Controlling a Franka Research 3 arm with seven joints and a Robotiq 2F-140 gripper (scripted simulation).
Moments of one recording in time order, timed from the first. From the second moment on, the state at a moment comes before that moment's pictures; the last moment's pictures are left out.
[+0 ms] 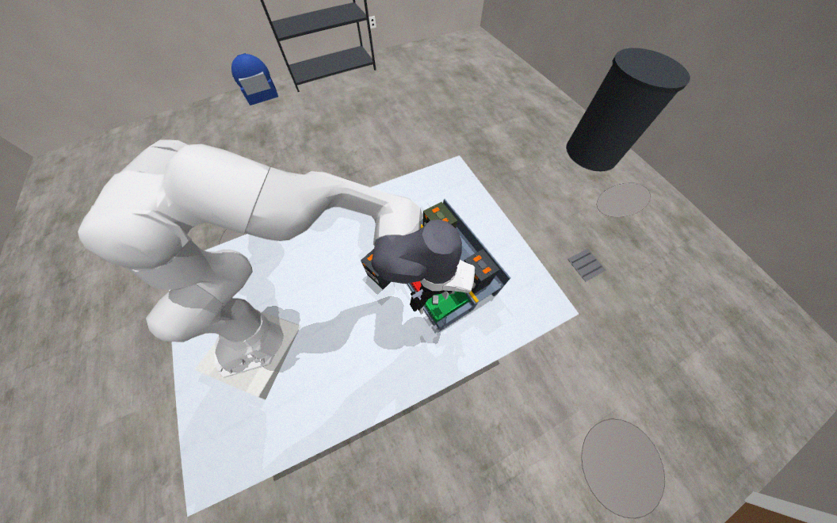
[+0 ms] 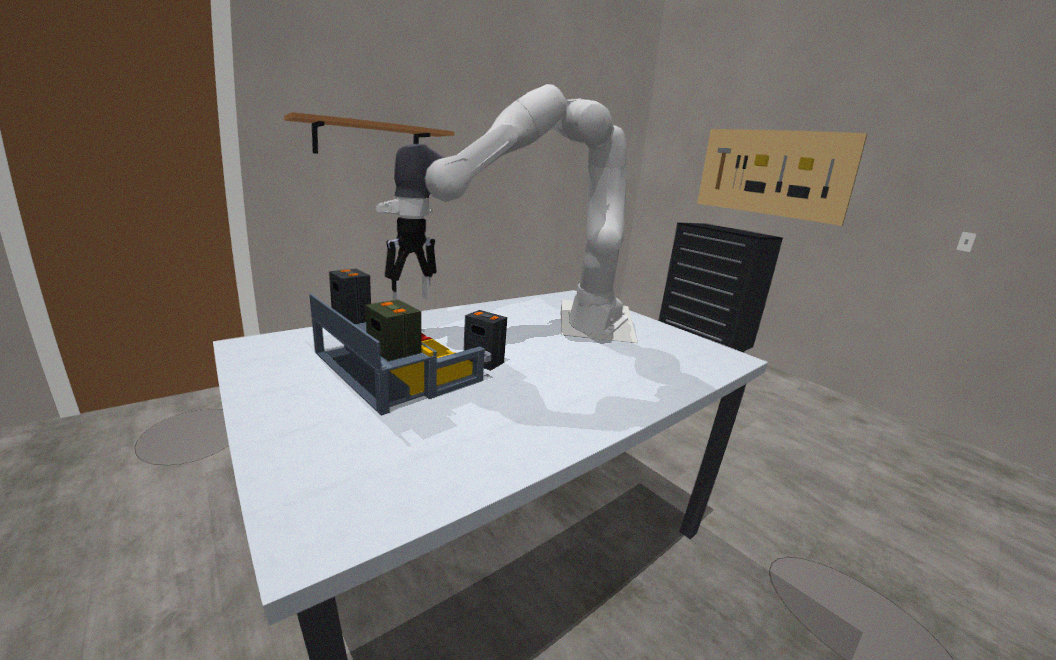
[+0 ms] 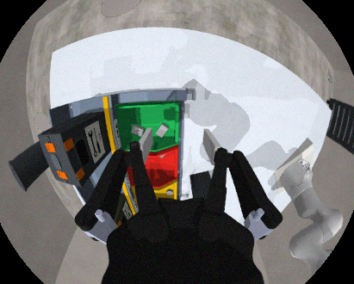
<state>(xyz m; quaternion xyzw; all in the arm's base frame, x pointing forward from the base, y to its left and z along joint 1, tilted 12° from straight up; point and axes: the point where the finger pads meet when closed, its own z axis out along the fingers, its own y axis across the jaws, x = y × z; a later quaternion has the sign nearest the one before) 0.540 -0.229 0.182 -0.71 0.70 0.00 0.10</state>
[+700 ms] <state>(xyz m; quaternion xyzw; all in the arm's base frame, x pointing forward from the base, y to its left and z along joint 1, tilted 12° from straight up) 0.540 -0.226 0.183 -0.71 0.70 0.00 0.10</state>
